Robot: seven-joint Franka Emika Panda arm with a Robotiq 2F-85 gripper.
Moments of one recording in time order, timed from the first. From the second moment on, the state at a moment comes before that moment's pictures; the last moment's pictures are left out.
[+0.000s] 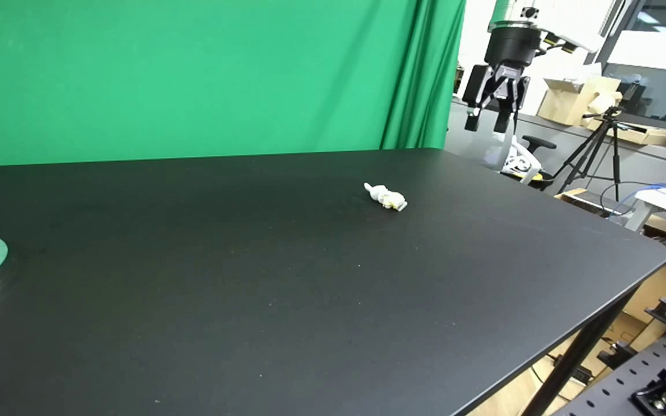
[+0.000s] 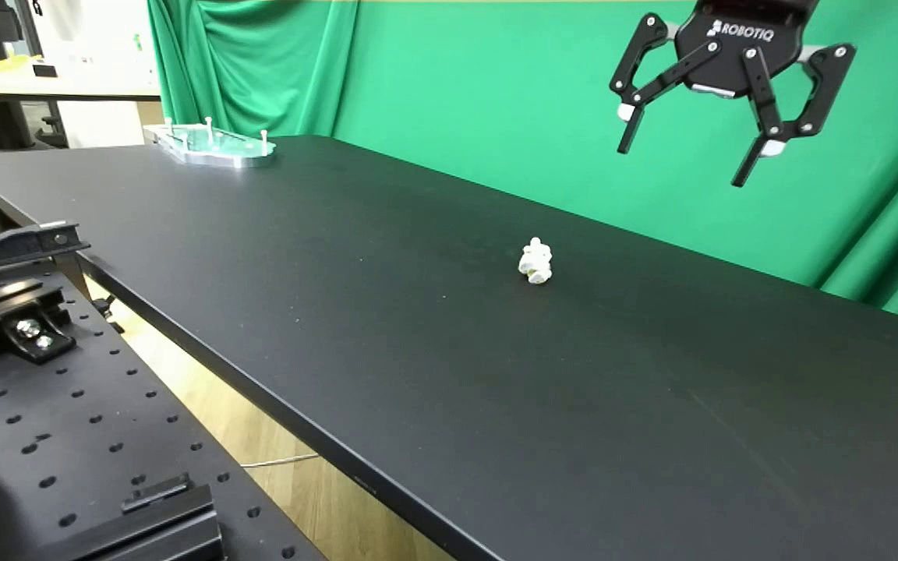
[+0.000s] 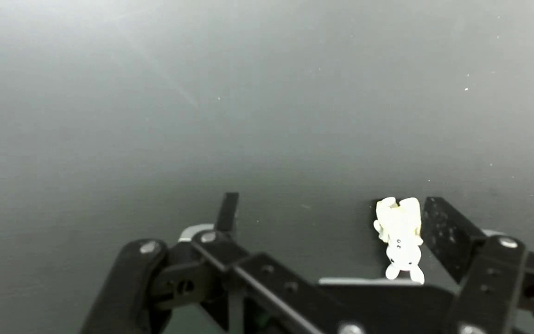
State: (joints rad) arm -0.15 0.22 -0.25 -2.13 0.07 2.26 -0.57
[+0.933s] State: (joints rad) arm -0.15 0.49 -0.03 -1.93 0.01 2.35 -0.59
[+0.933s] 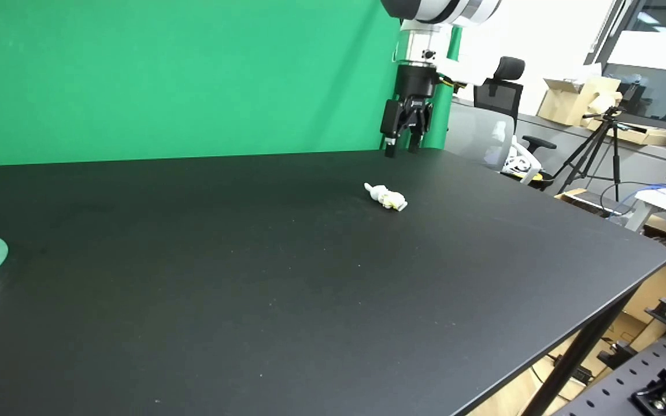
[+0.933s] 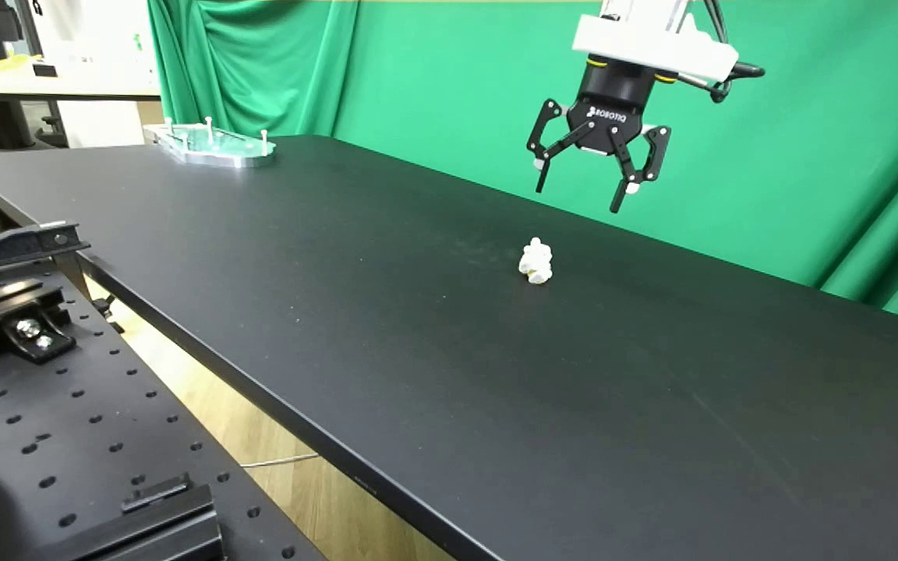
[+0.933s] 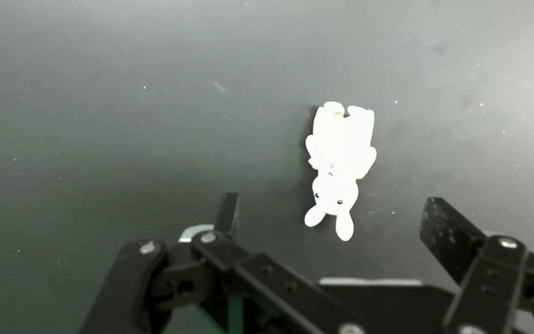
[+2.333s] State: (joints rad) arm -0.14 0.61 0.00 -1.97 -0.02 2.52 -0.46
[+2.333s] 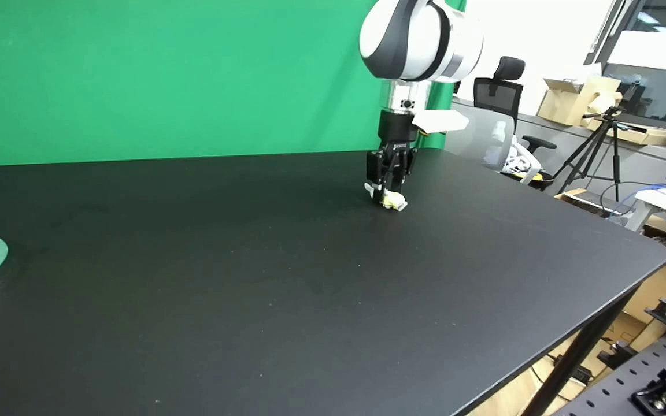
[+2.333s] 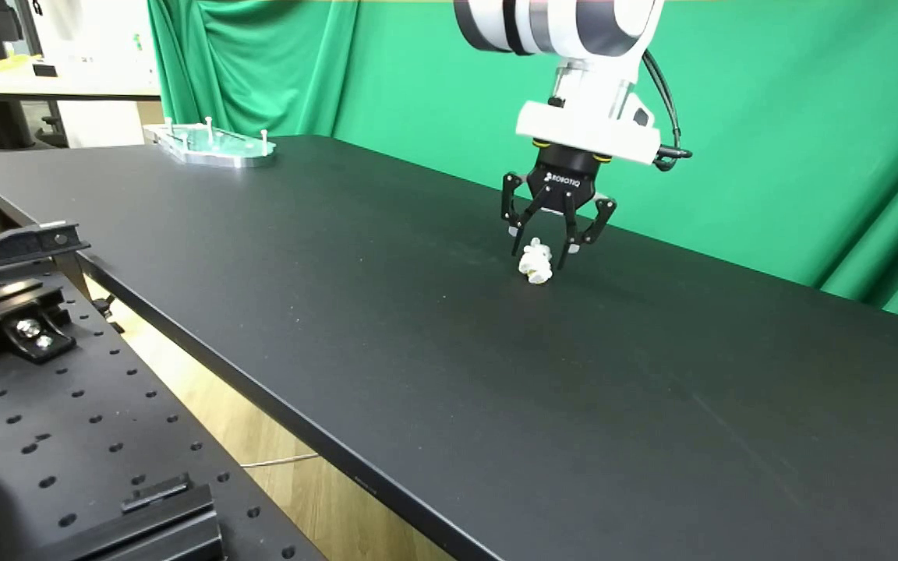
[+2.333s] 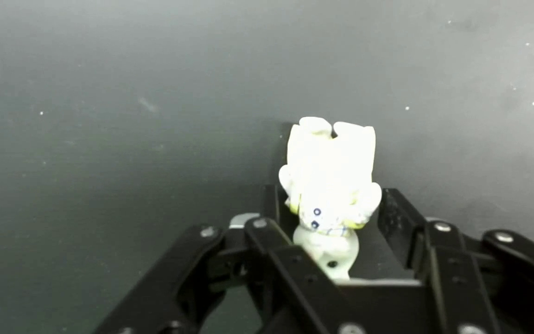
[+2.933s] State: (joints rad) arm -0.14 0.60 0.00 -1.98 -0.02 2.52 -0.41
